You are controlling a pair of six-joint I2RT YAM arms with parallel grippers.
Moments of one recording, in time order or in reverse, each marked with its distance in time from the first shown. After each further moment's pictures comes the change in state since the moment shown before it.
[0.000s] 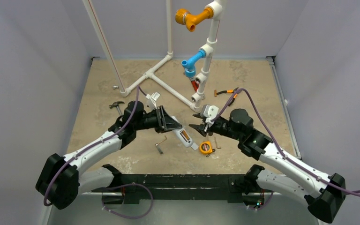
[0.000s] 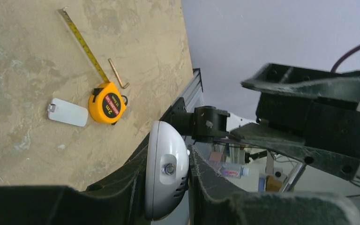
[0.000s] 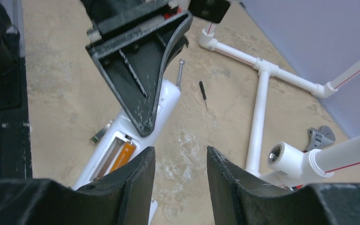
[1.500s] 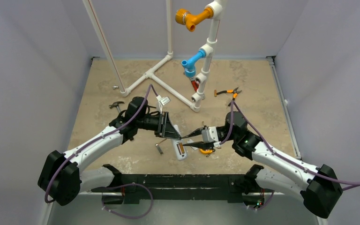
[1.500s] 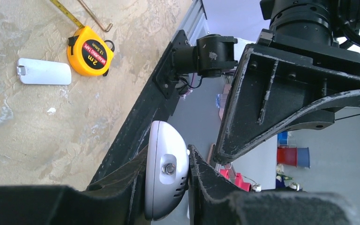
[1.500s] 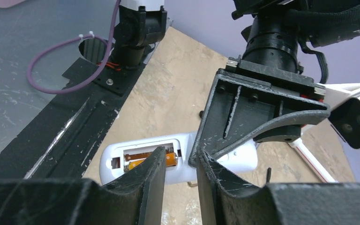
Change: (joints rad) left arm 0.000 0.044 0.119 -0.267 0.308 0.320; right arm -0.045 0.090 -0.132 0.256 -0.676 -0.258
